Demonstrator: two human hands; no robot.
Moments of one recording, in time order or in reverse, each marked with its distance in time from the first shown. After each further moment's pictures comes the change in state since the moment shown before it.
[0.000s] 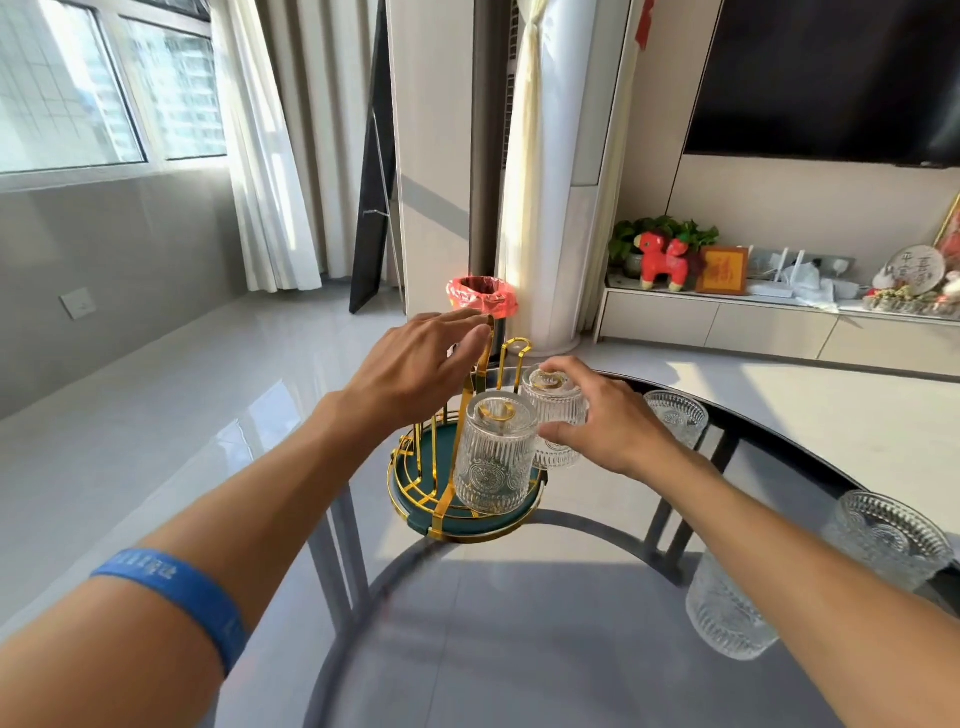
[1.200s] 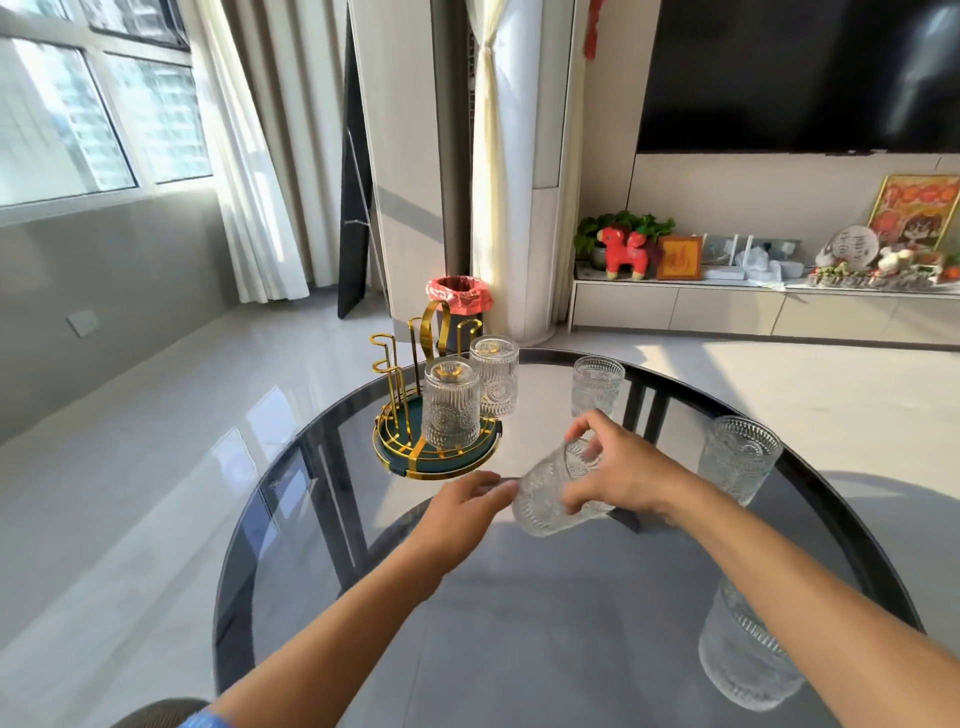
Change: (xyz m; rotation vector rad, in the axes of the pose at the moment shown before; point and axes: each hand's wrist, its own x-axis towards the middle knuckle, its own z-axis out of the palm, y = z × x) left_hand -0.153 0.142 0.062 -0.778 -0.337 -0.726; right_hand -0.159 0.000 -0.057 0.230 -0.248 0.302
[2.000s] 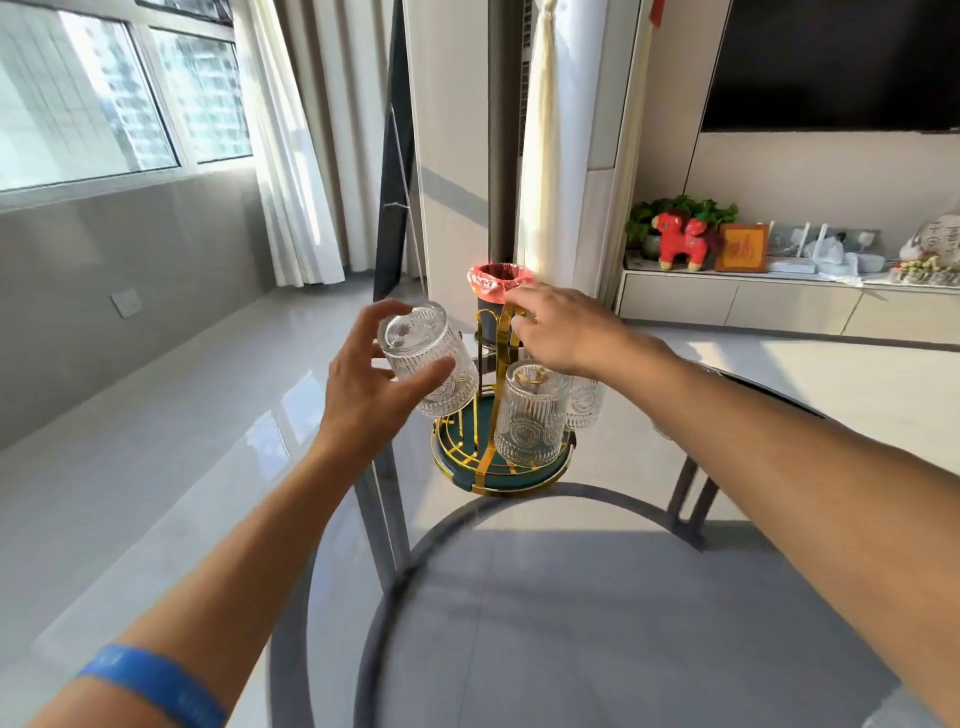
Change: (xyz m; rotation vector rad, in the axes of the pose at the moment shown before) left_hand 0.063 0.008 -0.177 0.044 0.605 0.639; right_hand 0.139 -0.157 0.020 -0.418 0.204 -0.415
